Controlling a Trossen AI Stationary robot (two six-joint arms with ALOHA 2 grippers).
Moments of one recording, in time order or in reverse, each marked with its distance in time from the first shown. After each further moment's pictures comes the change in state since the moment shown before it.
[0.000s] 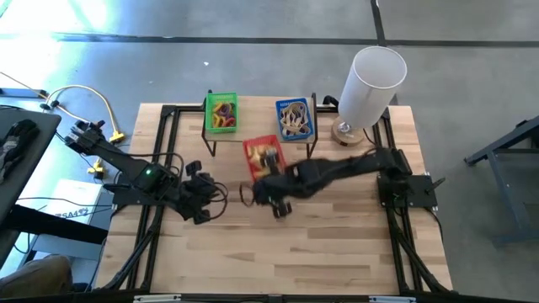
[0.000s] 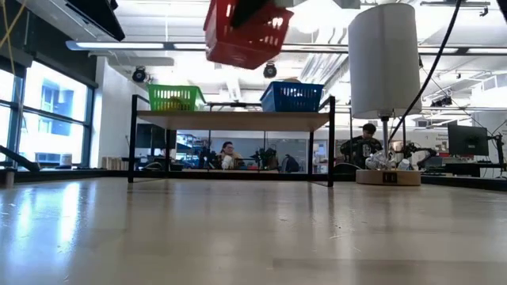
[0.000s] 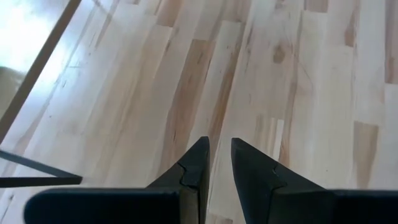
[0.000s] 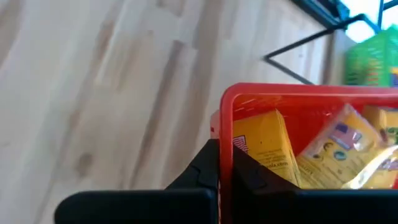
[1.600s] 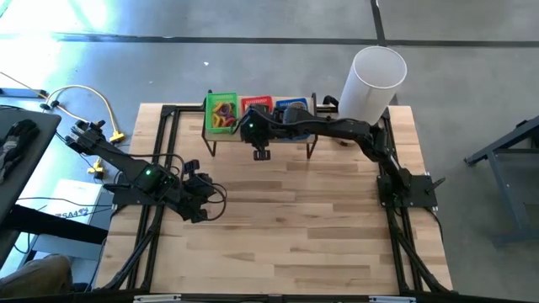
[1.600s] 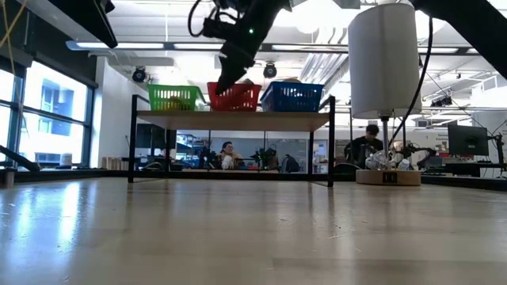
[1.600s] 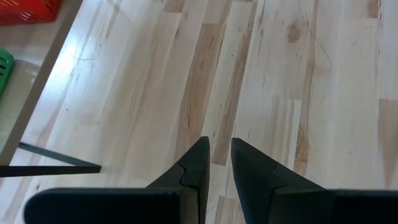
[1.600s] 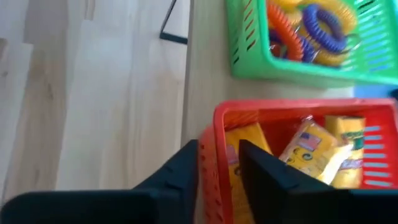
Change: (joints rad) left arm -0.014 0.000 -0.003 -0.076 -0.013 0.017; right arm -0.448 0.148 0.072 0.222 -0.213 -0.180
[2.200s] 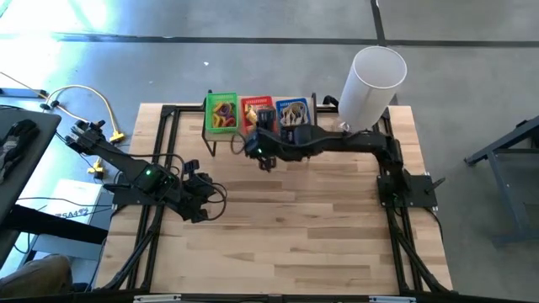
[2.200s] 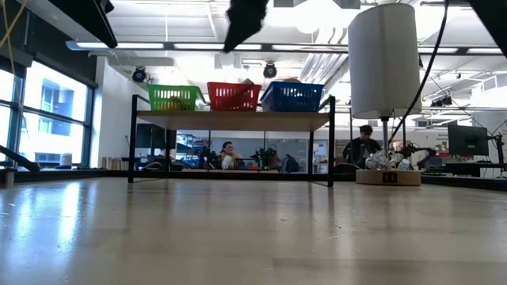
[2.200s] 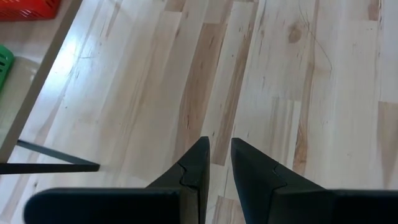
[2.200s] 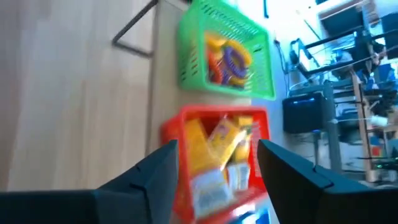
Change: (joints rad) left arm 0.000 0.000 -0.001 0.000 0.000 -0.016; right arm 0.179 -0.104 0.001 -0.015 0.426 -0.059
